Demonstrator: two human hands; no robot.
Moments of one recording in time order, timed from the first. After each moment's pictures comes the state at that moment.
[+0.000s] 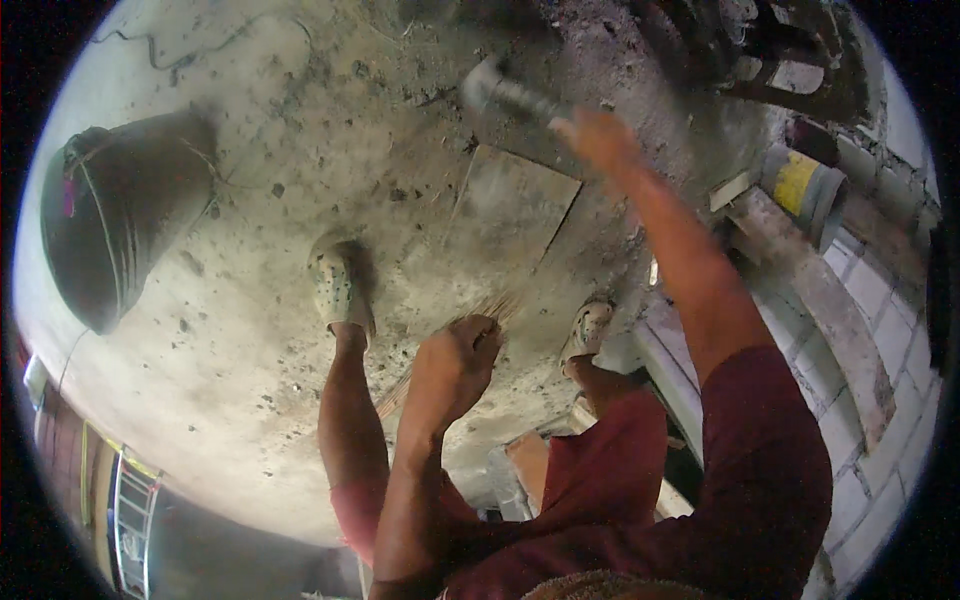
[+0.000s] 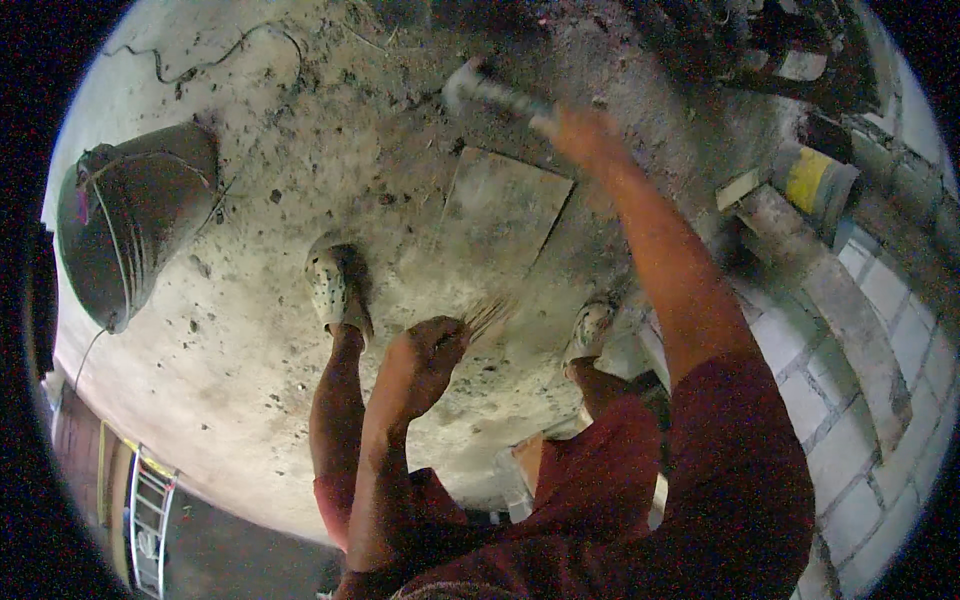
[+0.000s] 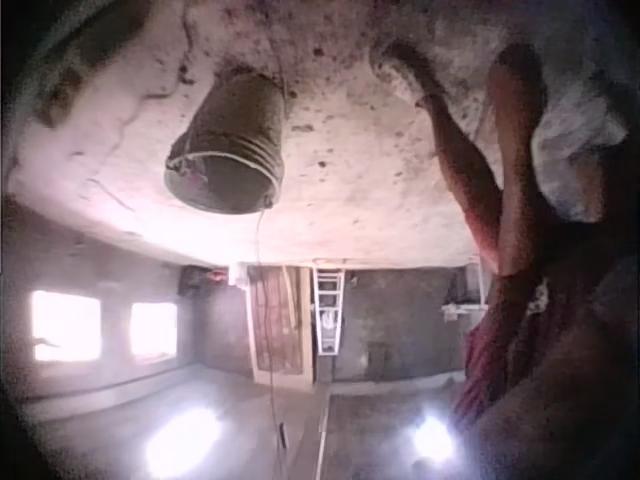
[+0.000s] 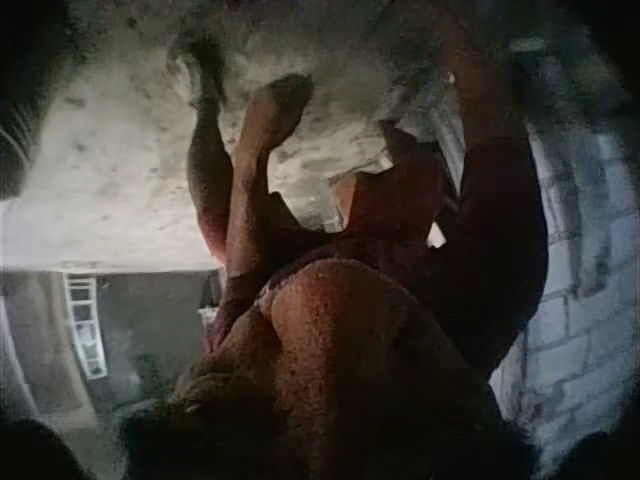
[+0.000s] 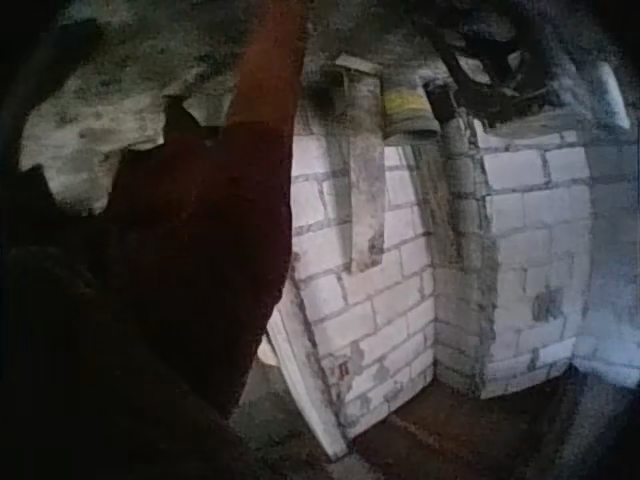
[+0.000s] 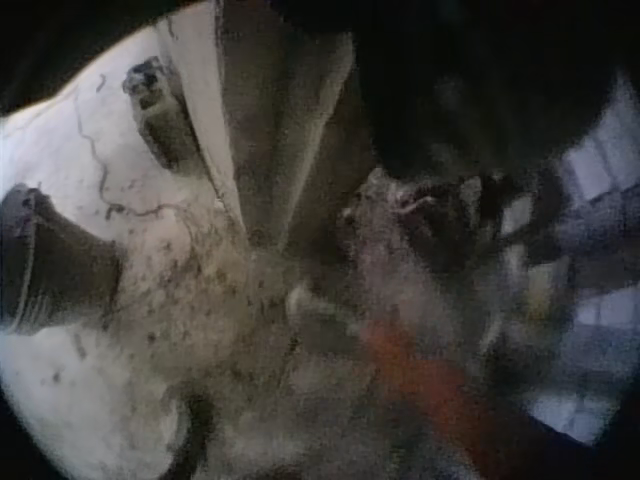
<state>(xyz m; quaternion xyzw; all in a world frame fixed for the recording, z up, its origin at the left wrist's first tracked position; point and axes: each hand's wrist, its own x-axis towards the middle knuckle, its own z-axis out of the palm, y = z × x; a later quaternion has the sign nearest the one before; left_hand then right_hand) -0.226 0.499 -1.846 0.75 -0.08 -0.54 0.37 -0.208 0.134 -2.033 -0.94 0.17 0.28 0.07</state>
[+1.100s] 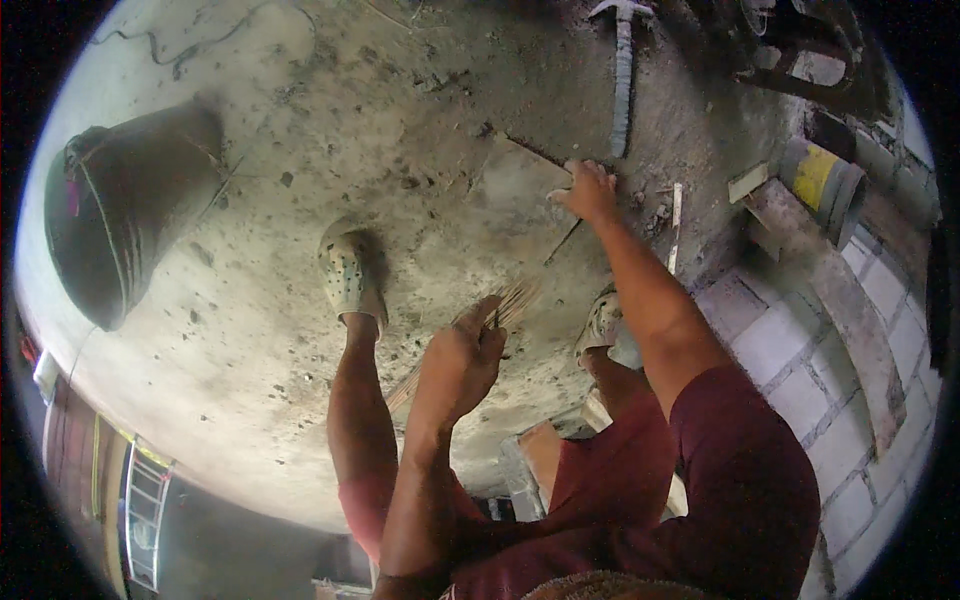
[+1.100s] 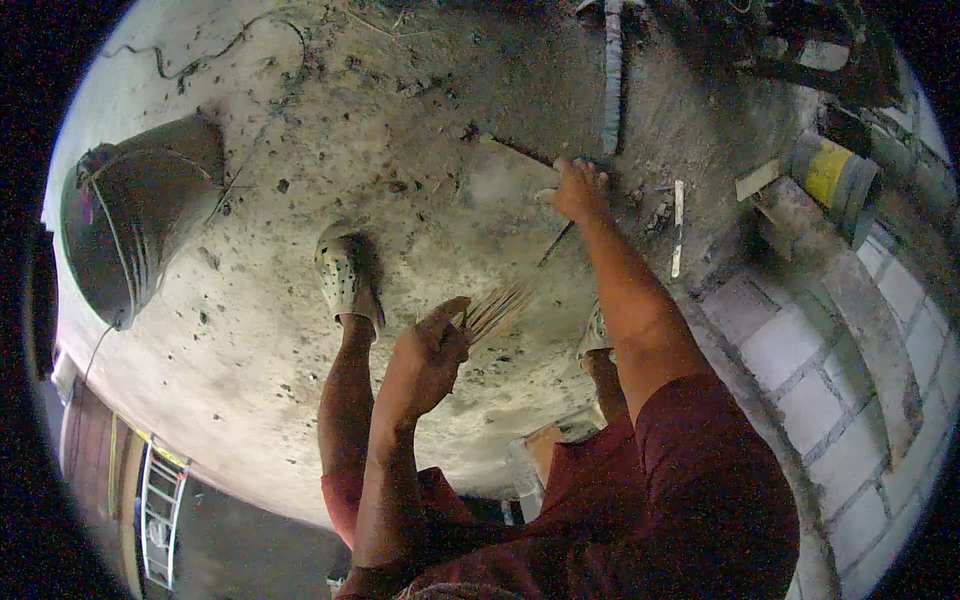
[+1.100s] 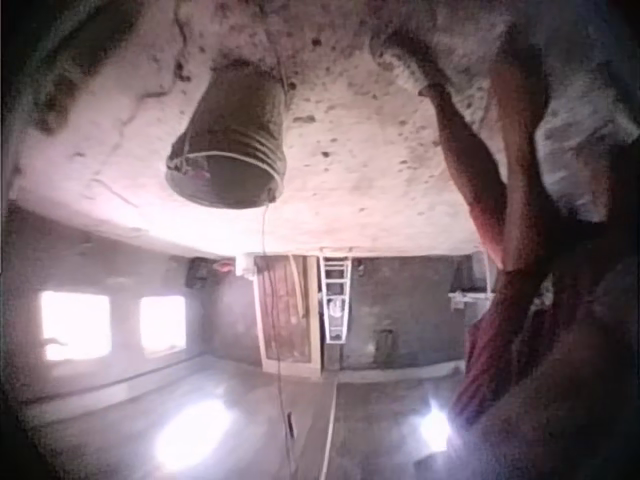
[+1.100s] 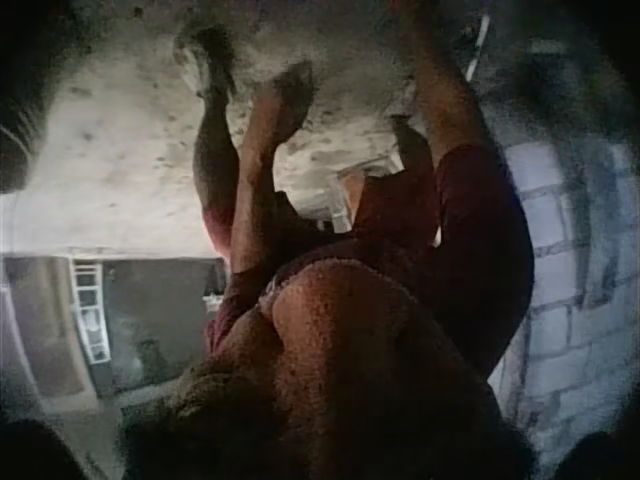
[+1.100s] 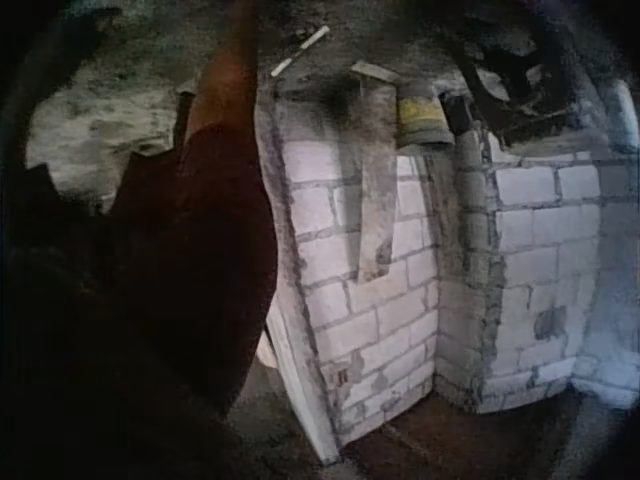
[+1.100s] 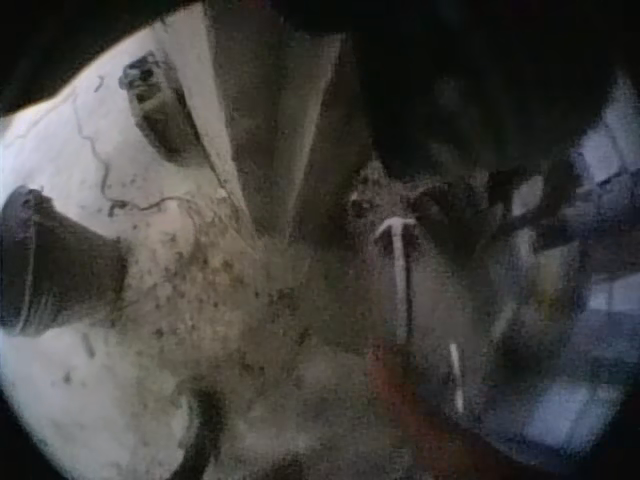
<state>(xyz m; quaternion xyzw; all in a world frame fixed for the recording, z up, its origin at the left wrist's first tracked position) -0.238 0.504 -1.859 0.73 -0.03 -0.56 0.39 -0.325 0.206 -2.096 -0.90 0.26 0.33 0.09</state>
